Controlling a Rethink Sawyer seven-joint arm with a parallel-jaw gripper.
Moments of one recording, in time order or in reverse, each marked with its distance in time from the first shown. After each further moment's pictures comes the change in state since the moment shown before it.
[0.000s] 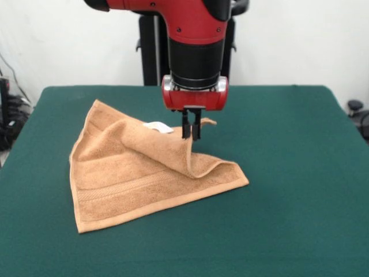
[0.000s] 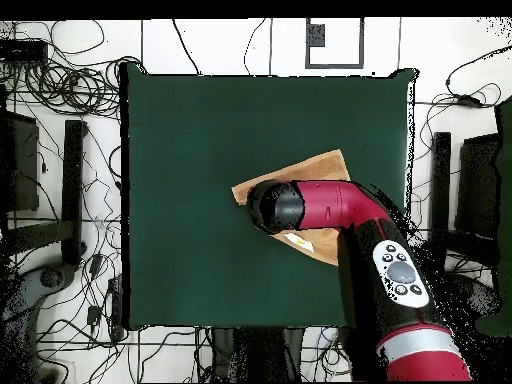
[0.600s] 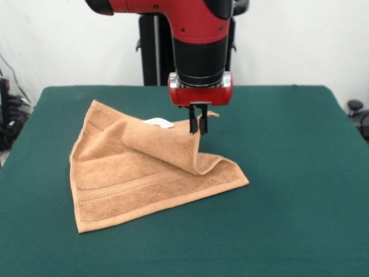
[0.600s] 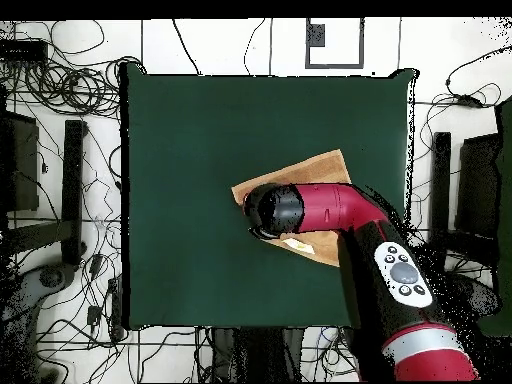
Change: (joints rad) arm -0.034 -0.003 0.053 0.039 -0.002 0.036 0.000
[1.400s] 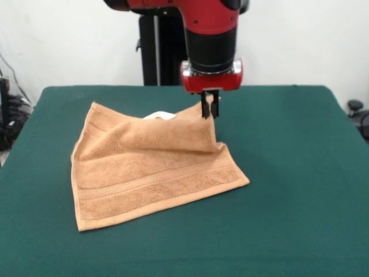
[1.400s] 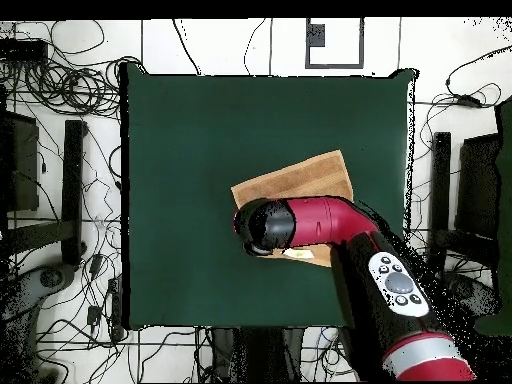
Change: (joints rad) arm -0.022 -0.042 0.044 0.108 0.000 0.011 0.000
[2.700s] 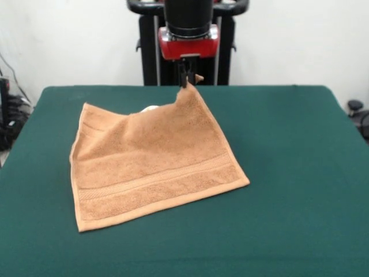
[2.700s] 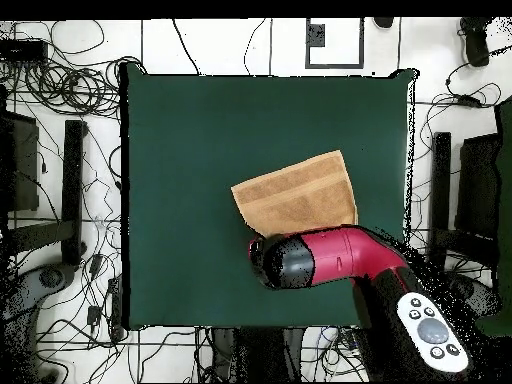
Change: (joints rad) arm -0.131 -0.152 0.093 0.190 -0.139 0.002 0.000
